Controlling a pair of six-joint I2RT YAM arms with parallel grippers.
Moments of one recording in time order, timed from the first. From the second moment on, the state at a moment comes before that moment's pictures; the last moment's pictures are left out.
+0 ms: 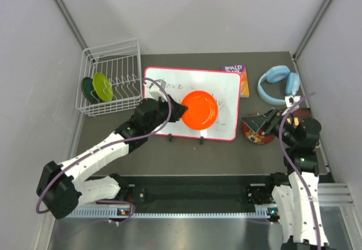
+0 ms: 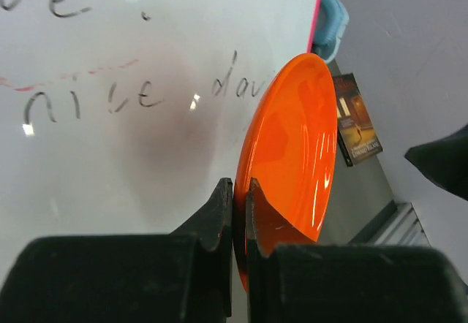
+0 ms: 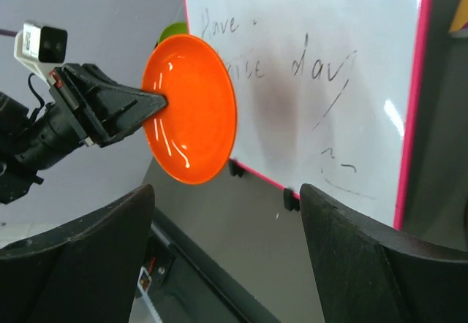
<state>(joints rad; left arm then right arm) -0.70 1.11 0.78 0.11 -0.03 -0.68 -0.19 0.48 0.50 -0.13 -0.87 0.72</state>
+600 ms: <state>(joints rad) -0.90 1.21 0.79 0.19 -0.05 -0.67 0.20 0.78 0.44 0.04 -0.56 0.70</state>
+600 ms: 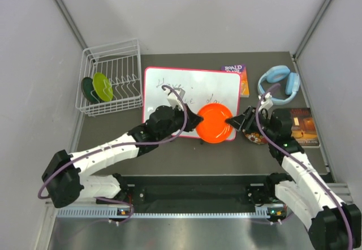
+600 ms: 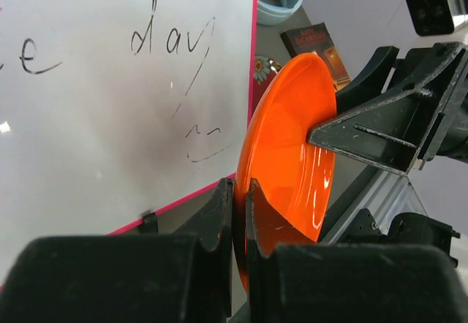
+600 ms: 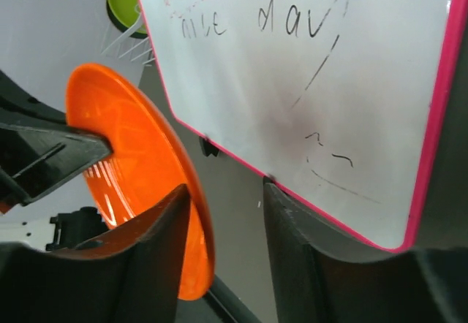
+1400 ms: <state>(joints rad) -0.92 1.18 0.81 0.11 -0.27 -0.47 0.10 0.48 0.60 -0.36 -0.13 0.59</state>
